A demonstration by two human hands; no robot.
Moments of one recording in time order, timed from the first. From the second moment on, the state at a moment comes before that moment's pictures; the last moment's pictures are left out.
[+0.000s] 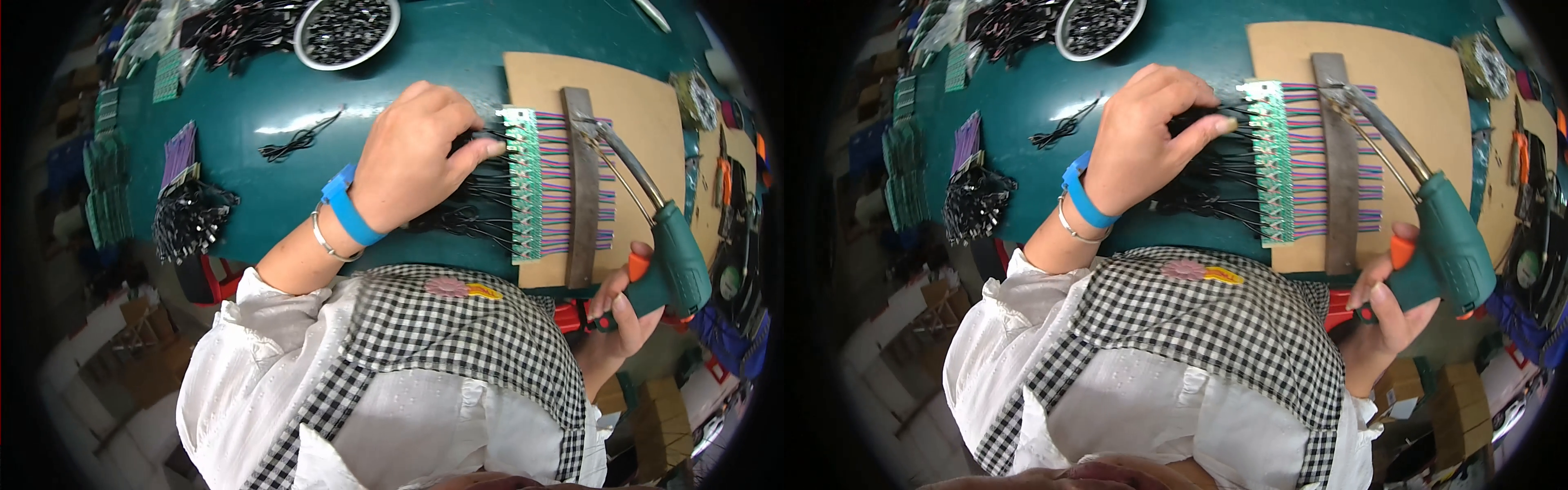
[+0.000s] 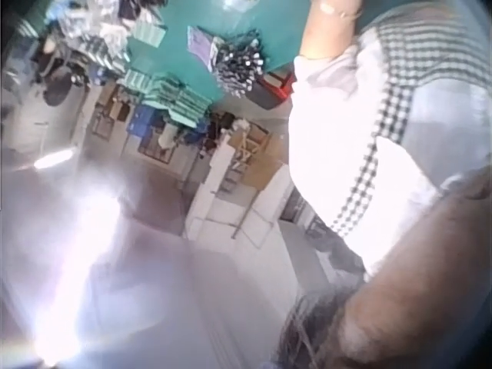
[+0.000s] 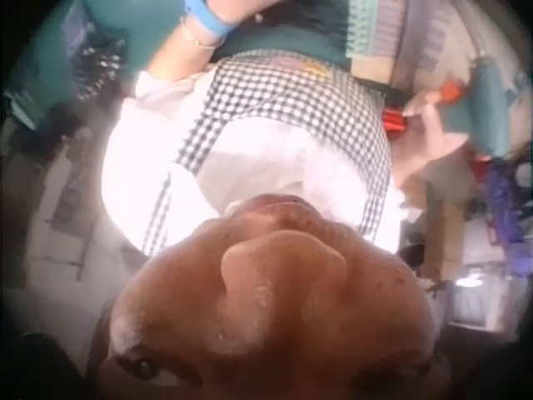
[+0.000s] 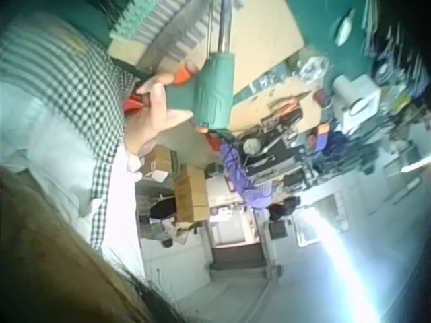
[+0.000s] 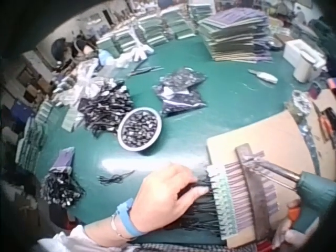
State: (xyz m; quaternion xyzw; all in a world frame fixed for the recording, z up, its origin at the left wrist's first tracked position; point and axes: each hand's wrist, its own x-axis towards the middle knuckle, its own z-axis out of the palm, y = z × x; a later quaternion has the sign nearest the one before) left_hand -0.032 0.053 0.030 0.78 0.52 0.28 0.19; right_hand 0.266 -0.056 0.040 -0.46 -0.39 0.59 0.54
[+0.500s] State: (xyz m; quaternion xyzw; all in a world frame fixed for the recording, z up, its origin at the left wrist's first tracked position) left_hand -0.132 0.034 0.007 0.67 0.69 0.25 0.15; right_hand 0.246 -0.041 0.048 -0.45 -0.39 0.57 0.56
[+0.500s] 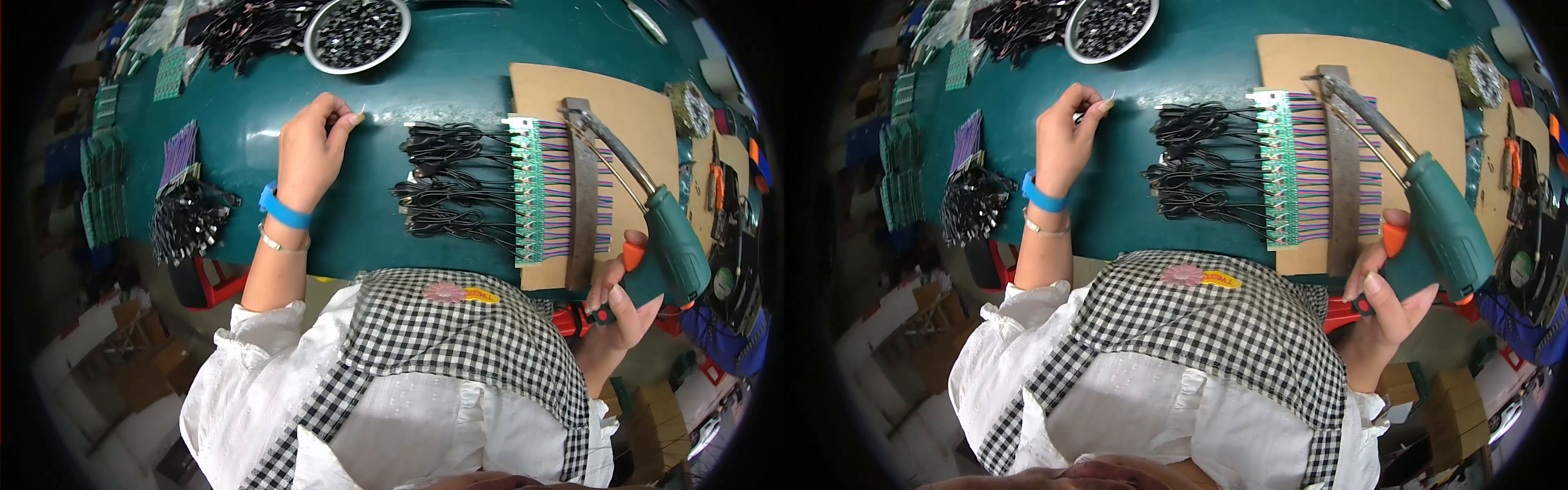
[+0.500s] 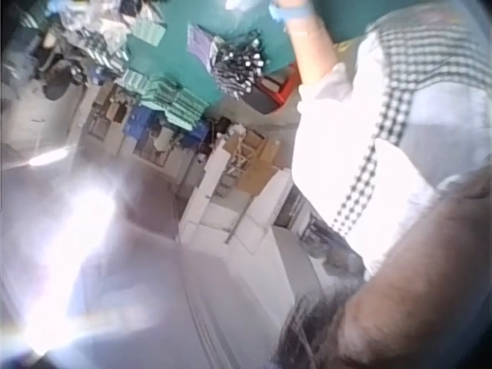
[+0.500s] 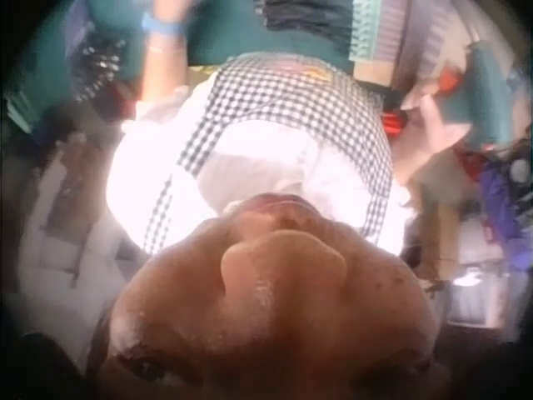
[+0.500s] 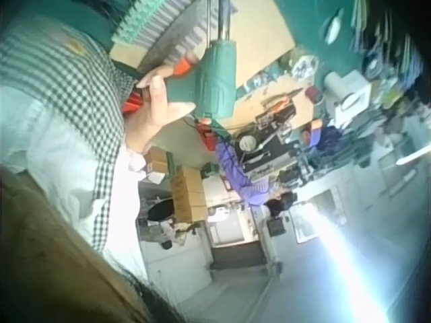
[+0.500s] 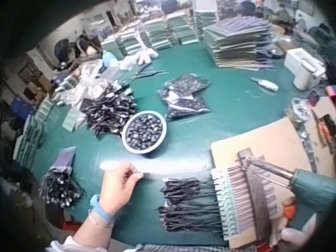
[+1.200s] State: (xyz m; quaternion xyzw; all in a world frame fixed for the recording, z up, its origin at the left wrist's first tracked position) left_hand 0.018 0.017 0.062 0.59 0.43 0.33 0.60; right_hand 0.194 -0.013 0.043 -0.43 -0.47 0.51 0.58
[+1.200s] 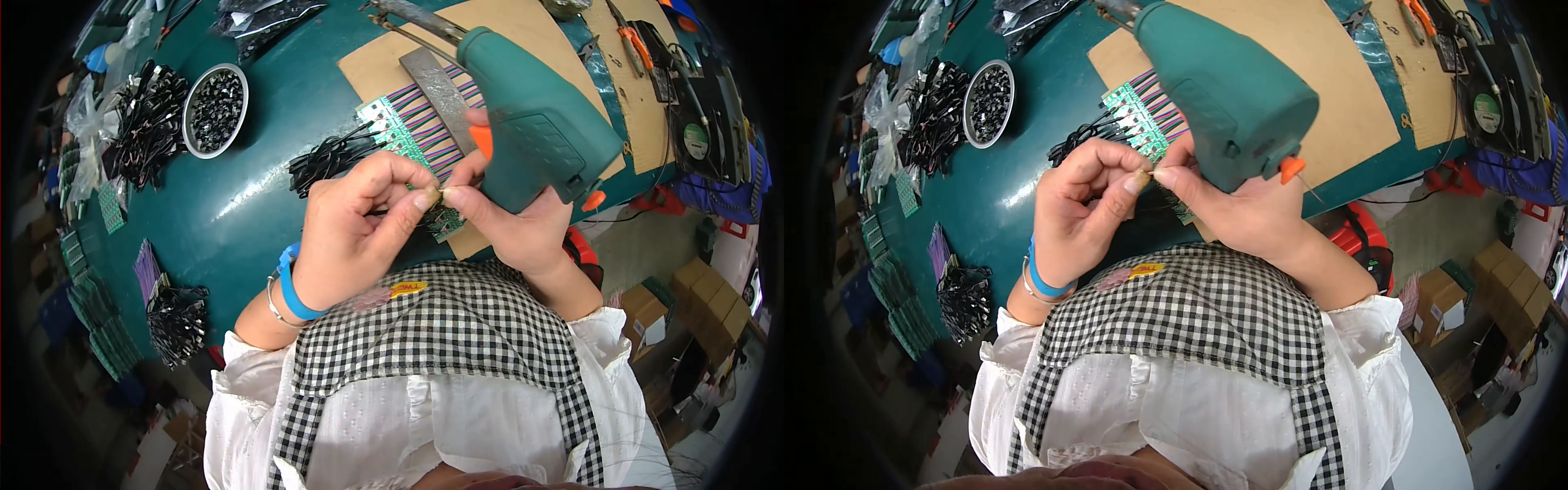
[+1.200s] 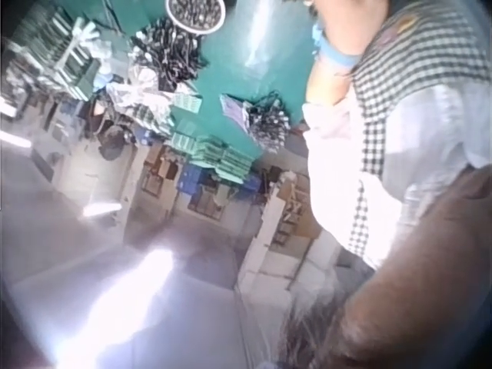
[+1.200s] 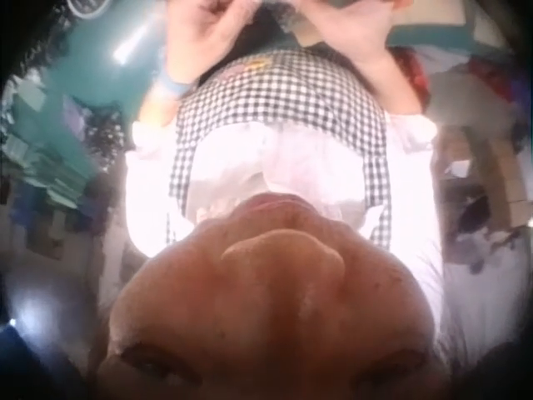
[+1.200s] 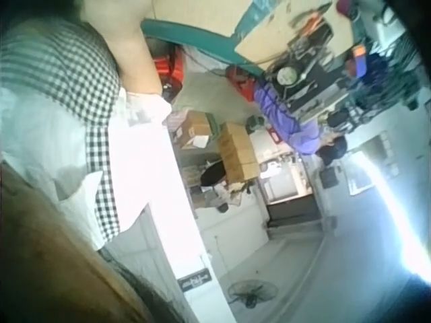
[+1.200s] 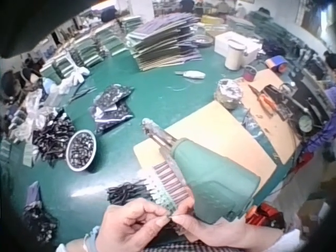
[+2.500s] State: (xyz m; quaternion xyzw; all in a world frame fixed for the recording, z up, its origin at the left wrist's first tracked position) left_hand 0.008 0.086 0.010 0.71 0.58 0.29 0.27; right_hand 0.242 -0.038 0.049 -0.49 -0.40 0.58 0.51
